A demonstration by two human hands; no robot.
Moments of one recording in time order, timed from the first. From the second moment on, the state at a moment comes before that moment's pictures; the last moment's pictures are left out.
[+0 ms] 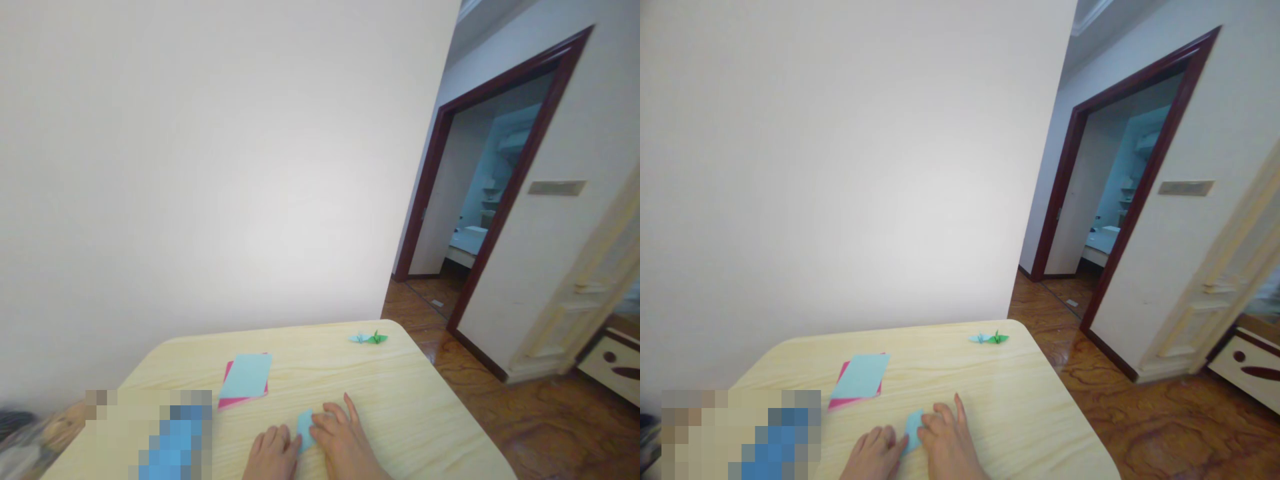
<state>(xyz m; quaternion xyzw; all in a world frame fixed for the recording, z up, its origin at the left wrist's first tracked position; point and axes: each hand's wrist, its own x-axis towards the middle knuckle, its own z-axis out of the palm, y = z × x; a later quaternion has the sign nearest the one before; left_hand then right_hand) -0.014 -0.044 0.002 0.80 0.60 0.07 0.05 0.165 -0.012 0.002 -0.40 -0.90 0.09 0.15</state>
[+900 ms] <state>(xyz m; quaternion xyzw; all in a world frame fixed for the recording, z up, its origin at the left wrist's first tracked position) -0.035 -0.022 -0.015 0.84 0.47 0.26 0.00 0.172 0.027 0.006 -0.31 -0.92 0.11 0.22</state>
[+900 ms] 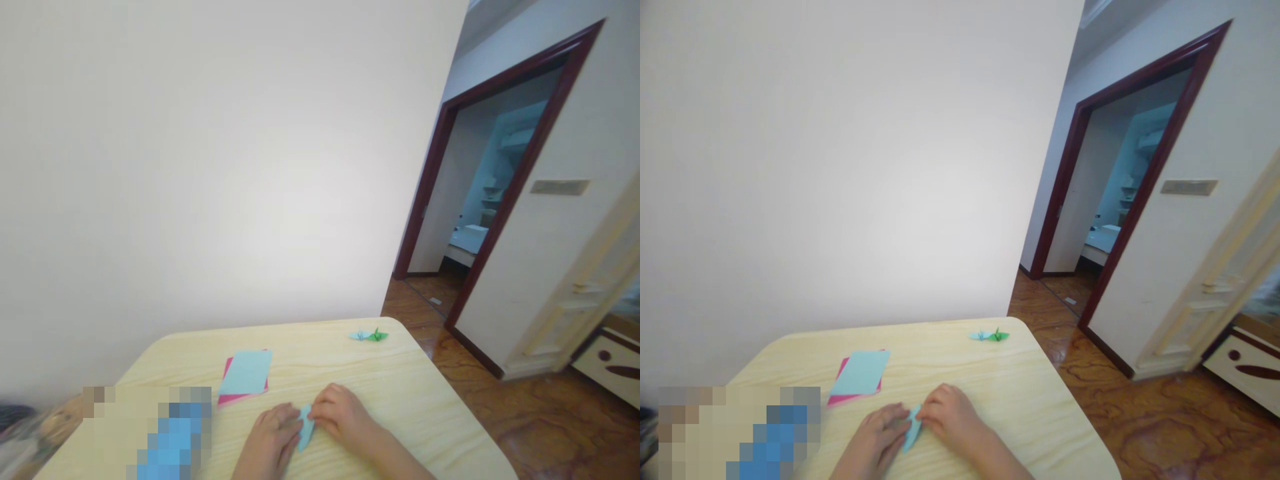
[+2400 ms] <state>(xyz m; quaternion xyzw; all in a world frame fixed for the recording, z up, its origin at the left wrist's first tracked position) -0.008 -0.038 0.008 0.76 0.63 0.13 0.09 0.146 0.019 0.002 -0.44 -0.85 0.12 0.25</state>
